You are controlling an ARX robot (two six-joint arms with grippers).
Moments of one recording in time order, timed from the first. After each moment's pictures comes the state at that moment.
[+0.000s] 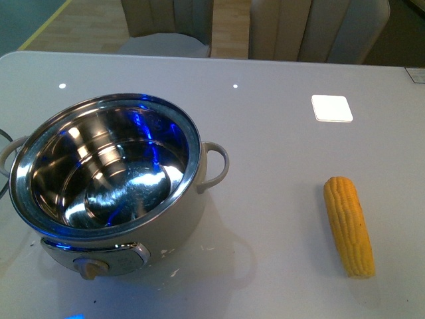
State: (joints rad) left arm 0.43 2.47 0.74 1.38 0.06 0.01; right arm 0.00 0.01 0.02 0.00 0.00 0.00
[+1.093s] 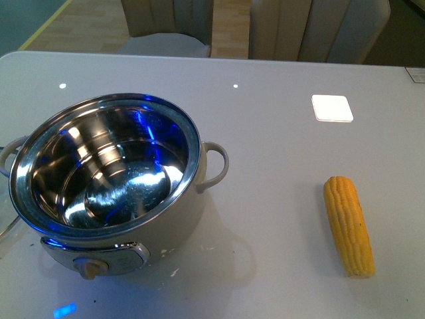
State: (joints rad) left arm 0.43 2.65 0.84 1.39 0.06 0.02; right arm 0.00 0.01 0.02 0.00 0.00 0.00
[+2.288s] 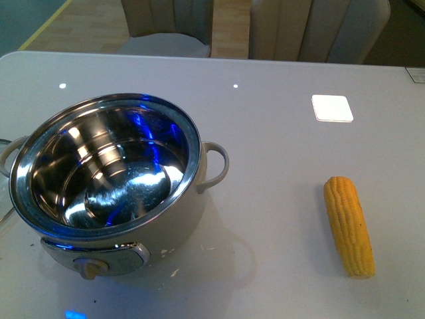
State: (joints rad) left arm 0.44 2.33 0.82 1.24 0.05 -0.11; right arm 0.00 0.01 0.02 0.00 0.00 0.00
